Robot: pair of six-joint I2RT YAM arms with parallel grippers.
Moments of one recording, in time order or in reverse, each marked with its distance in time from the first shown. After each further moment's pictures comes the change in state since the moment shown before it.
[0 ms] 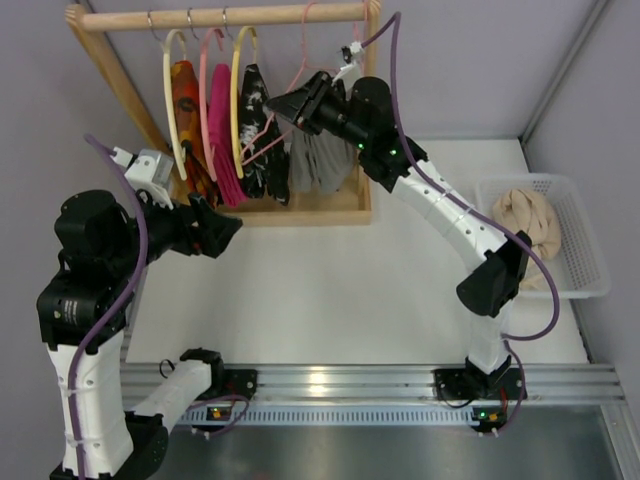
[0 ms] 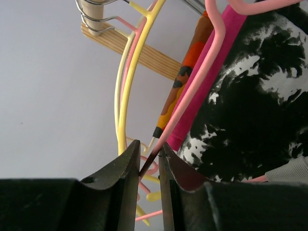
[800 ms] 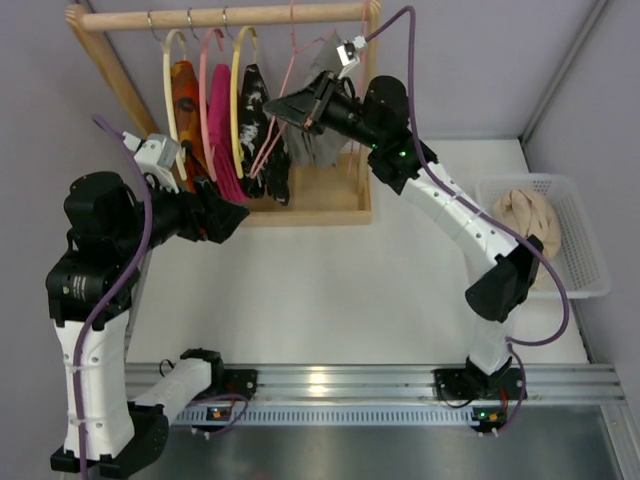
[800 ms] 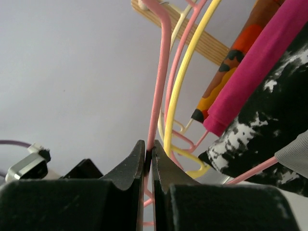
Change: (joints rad) left arm 0.003 0.056 0.011 0.043 0.060 -0.049; right arm -0.016 -0.039 -0.037 0.100 -0.177 0.054
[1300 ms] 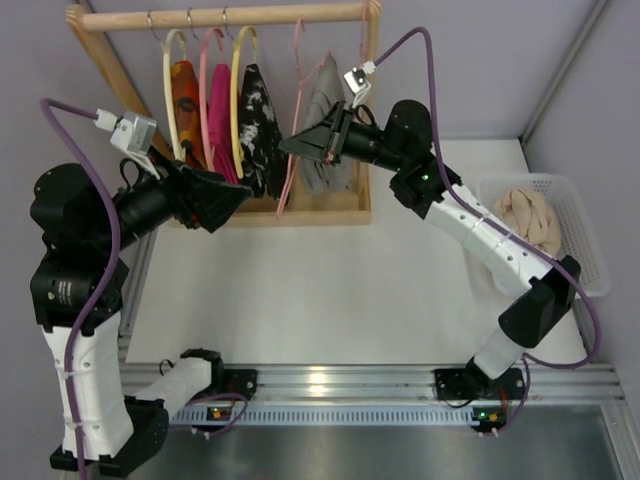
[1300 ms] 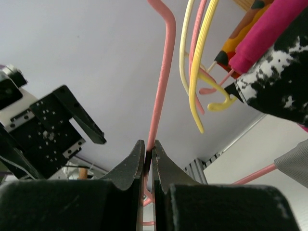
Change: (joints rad) left arm 0.000 0.044 0.128 0.149 0.168 -0.117; right arm 0.001 -0.240 -0.328 0.079 -0.171 -0.014
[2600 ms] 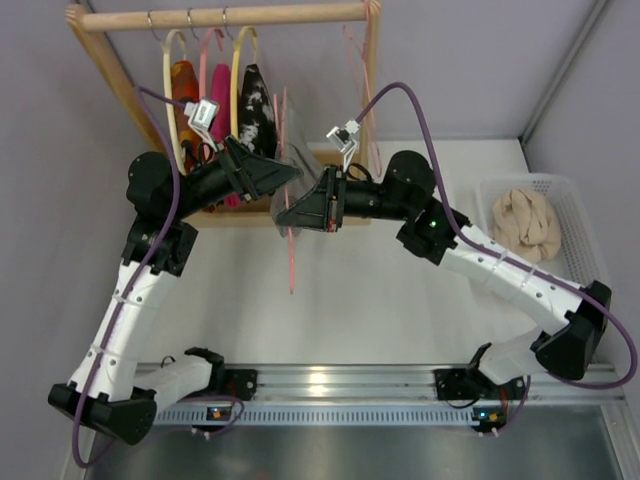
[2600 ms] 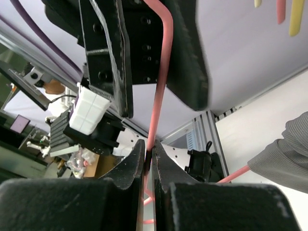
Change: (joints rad) left arm -0.207 0.059 -0.491 0.884 0.134 -0.650; right arm 0.181 -0.238 -0.315 0.011 -0.084 -0.177
